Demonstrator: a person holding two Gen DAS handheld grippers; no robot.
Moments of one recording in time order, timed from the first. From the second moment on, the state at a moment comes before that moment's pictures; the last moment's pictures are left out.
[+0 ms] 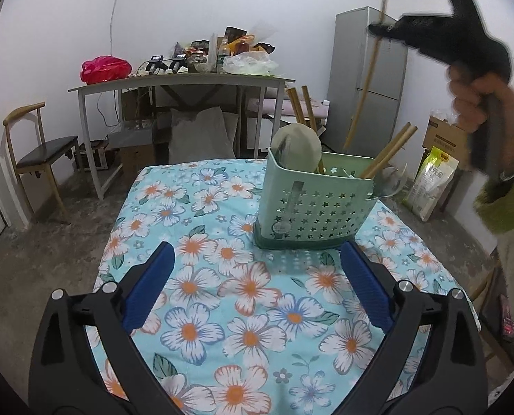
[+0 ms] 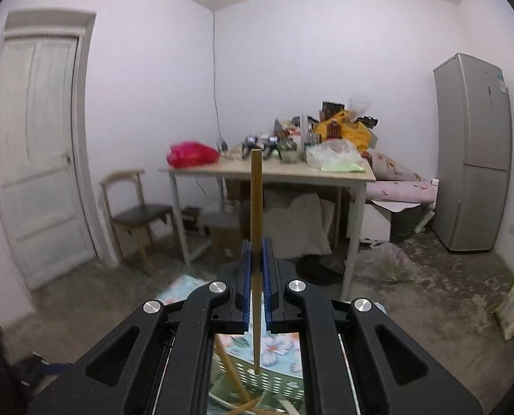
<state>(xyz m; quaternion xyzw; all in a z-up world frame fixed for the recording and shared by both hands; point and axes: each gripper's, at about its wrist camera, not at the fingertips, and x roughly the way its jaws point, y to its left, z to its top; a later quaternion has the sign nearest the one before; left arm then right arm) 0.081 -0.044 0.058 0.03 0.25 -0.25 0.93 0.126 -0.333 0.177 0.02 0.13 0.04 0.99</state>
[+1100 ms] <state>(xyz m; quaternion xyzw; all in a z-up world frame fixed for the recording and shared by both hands) 0.101 -0.069 0.057 0.01 0.27 -0.19 0.94 0.025 -0.297 0.034 0.08 0.28 -0.05 0.96</state>
